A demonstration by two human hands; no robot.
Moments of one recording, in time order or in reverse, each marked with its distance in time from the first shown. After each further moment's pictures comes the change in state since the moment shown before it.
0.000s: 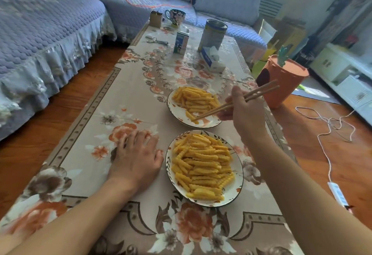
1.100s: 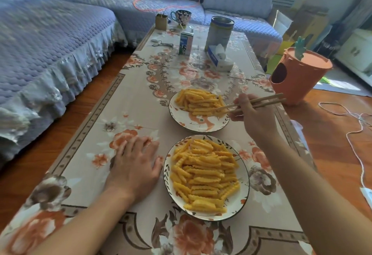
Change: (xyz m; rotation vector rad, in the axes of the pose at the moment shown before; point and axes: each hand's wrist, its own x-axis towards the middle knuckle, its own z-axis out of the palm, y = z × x) left_hand 0.000 0.001 0.002 0.085 -0.004 -0.009; right_hand 0.043 0.049 -0.027 0.037 -0.091 -0.061
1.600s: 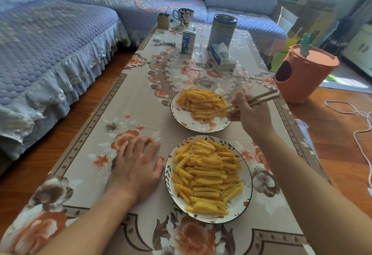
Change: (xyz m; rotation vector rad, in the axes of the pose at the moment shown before) left_hand 0.000 0.001 -0.001 0.004 -0.002 -0.017; right_hand 0.019 0.017 0.011 0.001 -0.002 0.057
